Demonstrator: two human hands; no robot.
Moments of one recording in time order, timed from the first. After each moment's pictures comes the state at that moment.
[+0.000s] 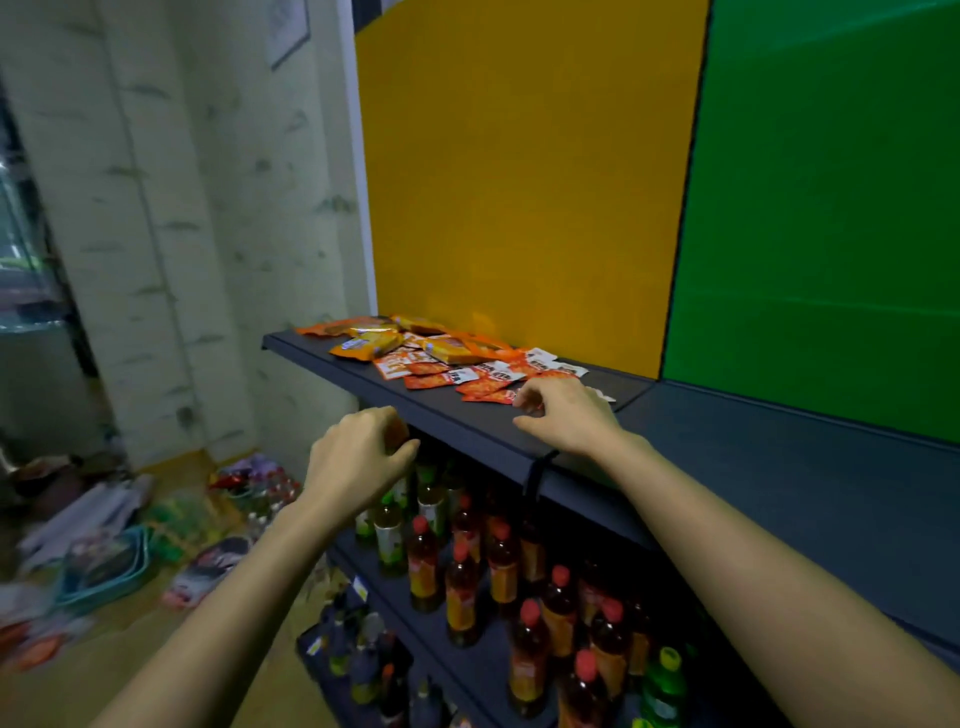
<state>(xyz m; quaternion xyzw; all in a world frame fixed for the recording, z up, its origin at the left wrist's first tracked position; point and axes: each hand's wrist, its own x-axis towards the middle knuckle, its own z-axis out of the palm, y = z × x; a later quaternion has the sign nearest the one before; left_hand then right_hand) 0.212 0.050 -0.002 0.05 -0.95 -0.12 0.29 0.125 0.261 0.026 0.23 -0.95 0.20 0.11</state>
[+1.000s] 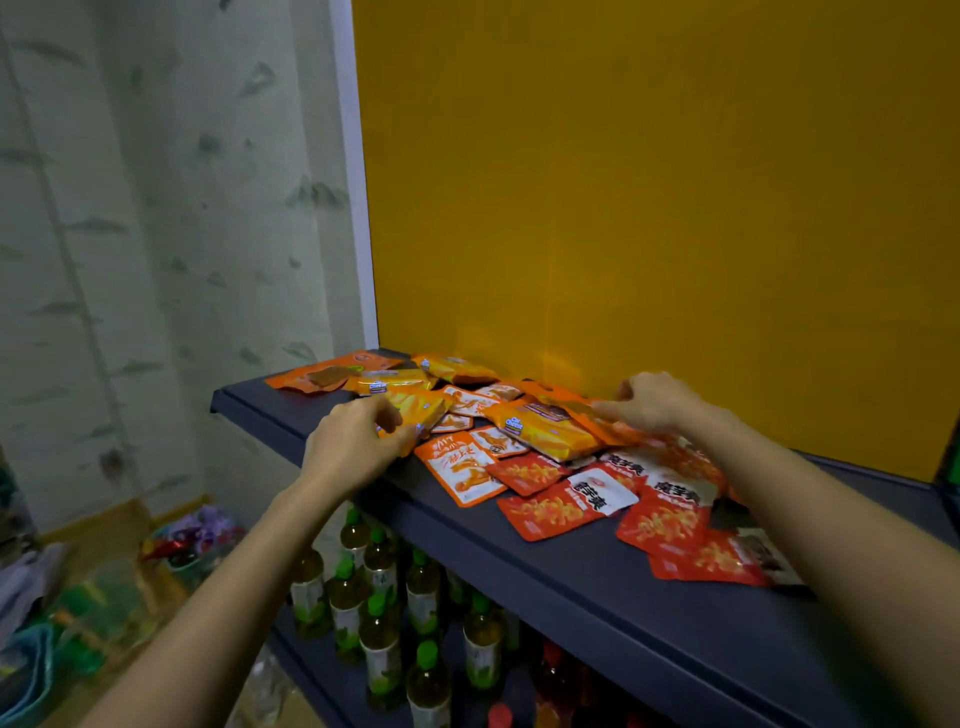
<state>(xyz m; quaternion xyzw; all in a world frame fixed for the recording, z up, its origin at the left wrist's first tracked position) -0.112 -0.181 0.005 0.05 -0.94 -0.22 0.25 -0.191 0.118 0.039 0.03 -0.99 0.11 0.06</state>
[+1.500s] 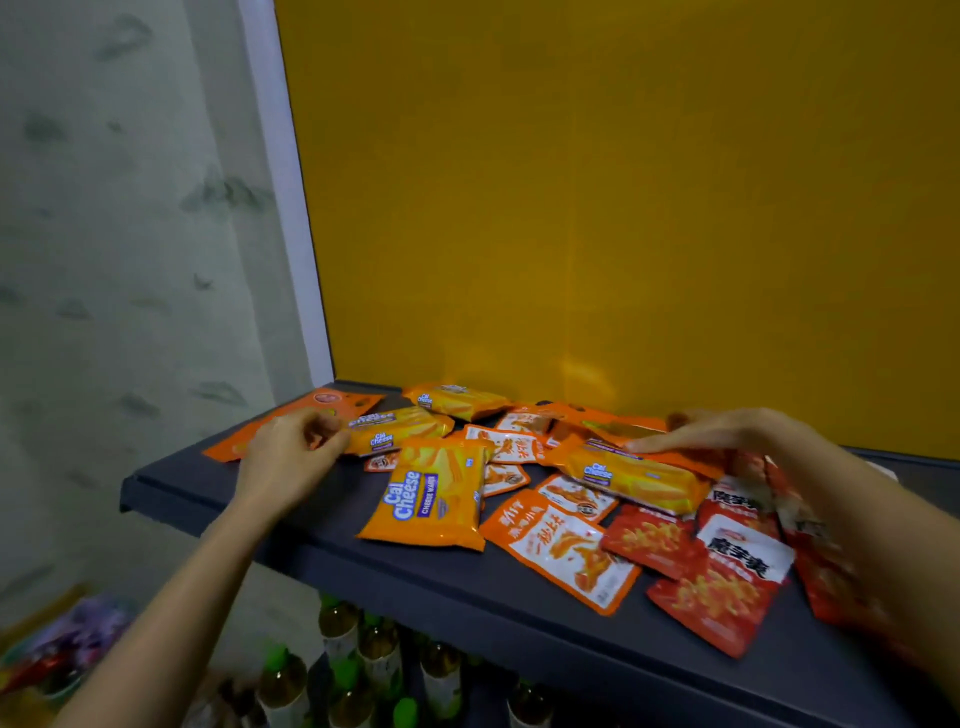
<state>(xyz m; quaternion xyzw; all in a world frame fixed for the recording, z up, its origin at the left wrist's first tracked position) -0.263 -0.328 0.003 -0.05 -0.91 -0.32 0.26 -0.234 0.081 0.035 -0.10 -0.96 0.23 -0.13</state>
